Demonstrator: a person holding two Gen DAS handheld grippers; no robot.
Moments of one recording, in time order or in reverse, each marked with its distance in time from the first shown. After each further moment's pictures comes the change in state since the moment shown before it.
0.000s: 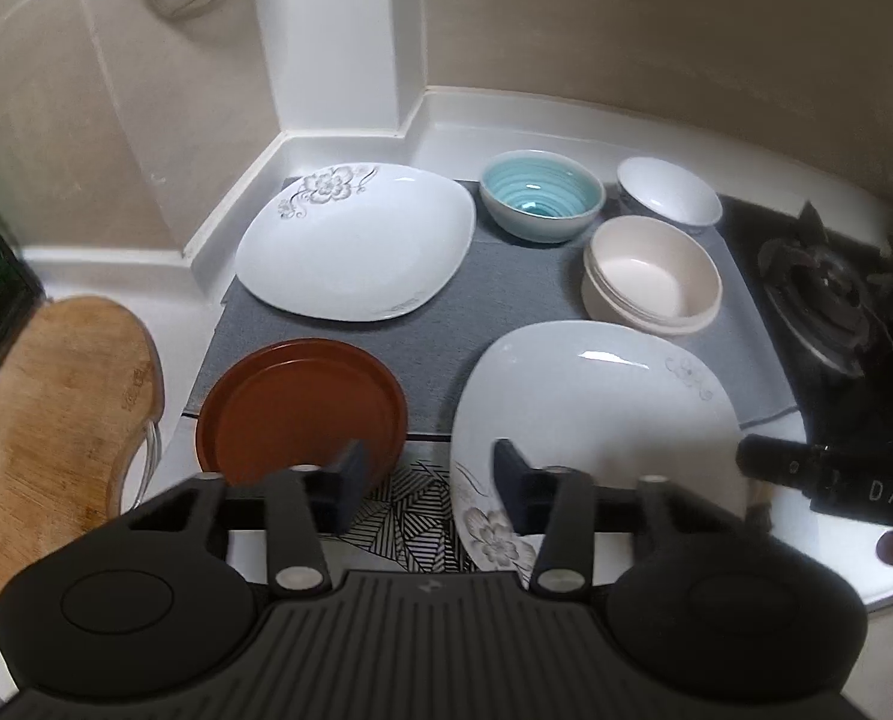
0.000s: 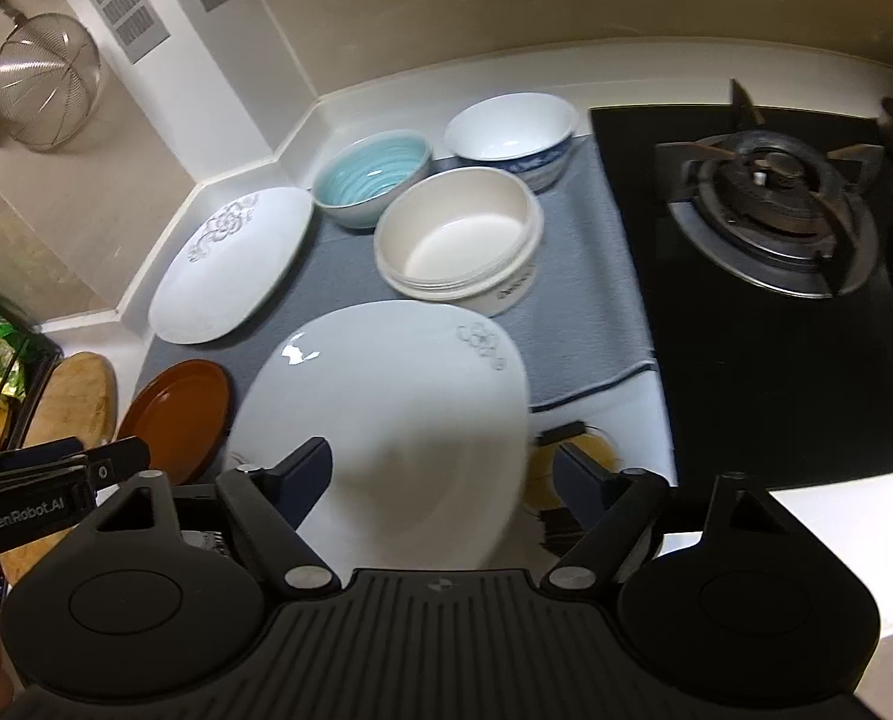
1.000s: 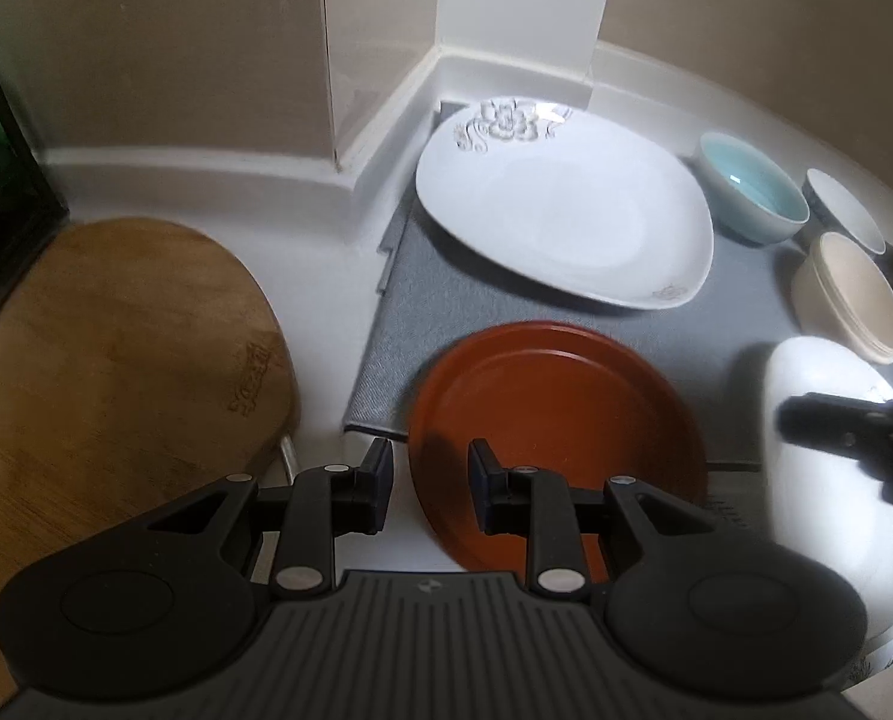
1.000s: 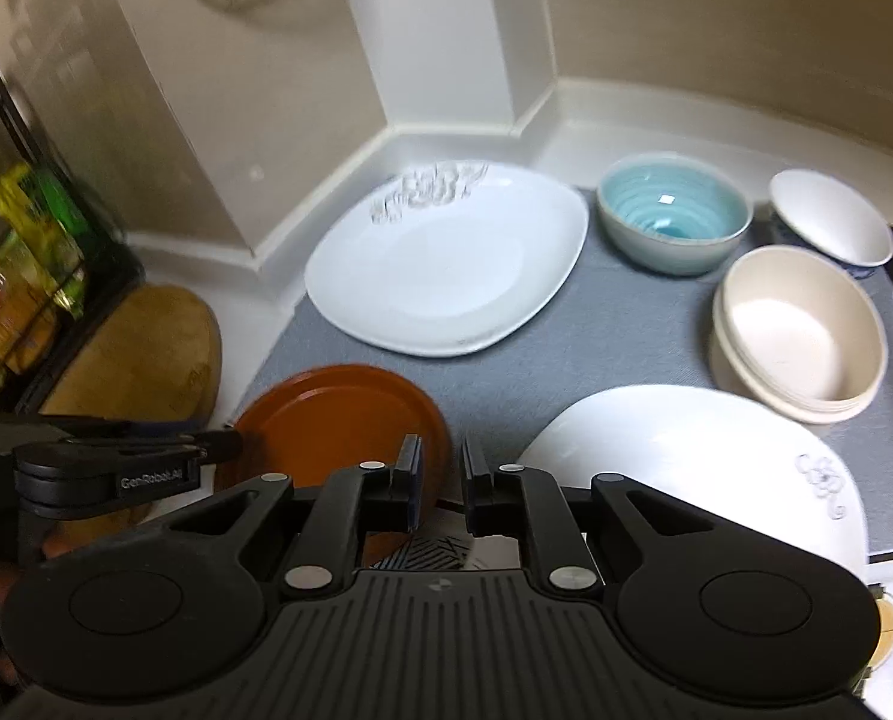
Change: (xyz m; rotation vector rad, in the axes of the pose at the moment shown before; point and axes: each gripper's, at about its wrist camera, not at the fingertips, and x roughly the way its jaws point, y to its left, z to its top) left arm 0.098 0.163 0.008 -0.079 0.059 -0.004; right arm 0.103 0.157 0.018 -0.287 0.051 0.066
